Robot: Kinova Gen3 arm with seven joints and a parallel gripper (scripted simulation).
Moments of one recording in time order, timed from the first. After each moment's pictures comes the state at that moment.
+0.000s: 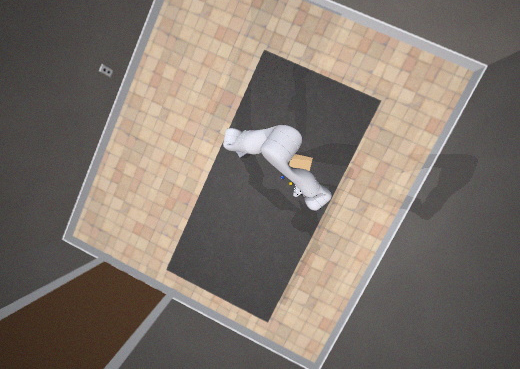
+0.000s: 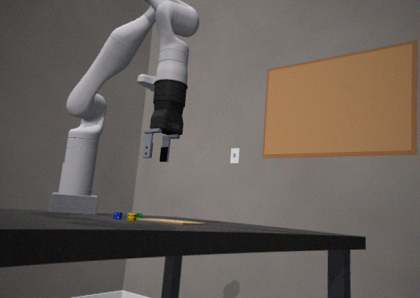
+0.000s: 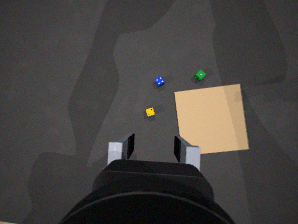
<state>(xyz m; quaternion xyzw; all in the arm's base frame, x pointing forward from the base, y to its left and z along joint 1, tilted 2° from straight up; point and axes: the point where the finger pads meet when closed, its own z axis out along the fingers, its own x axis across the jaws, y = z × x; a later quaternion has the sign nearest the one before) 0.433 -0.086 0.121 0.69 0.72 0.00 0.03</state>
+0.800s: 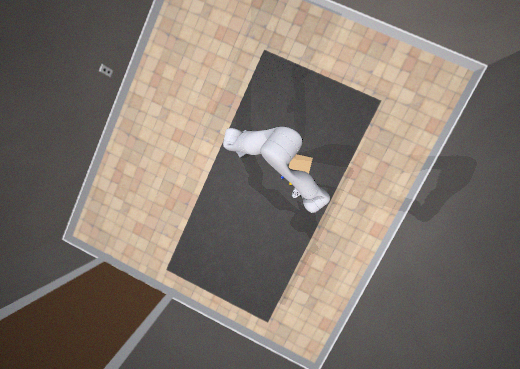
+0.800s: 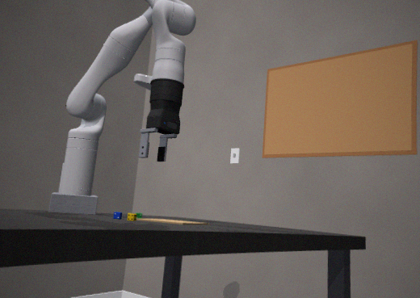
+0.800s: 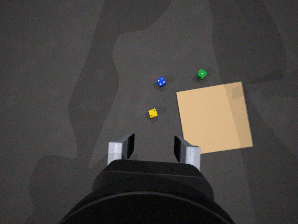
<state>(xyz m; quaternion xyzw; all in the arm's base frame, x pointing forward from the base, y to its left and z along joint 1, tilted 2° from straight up) 0.431 -0.095 0.120 0.70 0.71 0.00 0.03</state>
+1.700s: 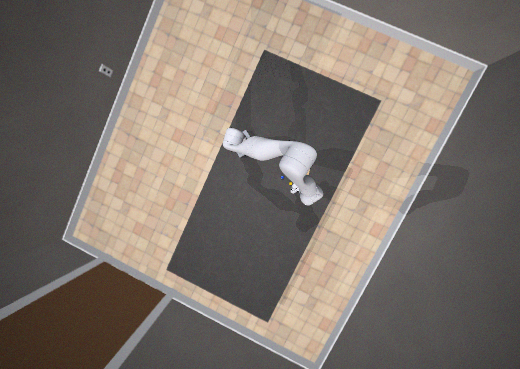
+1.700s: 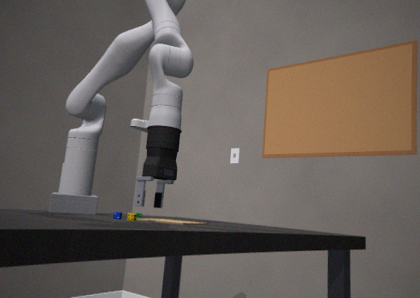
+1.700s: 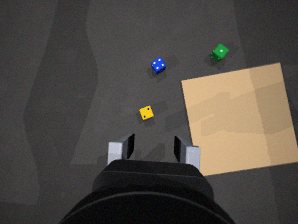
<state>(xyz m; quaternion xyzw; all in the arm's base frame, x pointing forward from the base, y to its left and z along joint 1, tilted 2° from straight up) 0.434 -0.091 0.012 0.71 0.71 0.00 0.02</state>
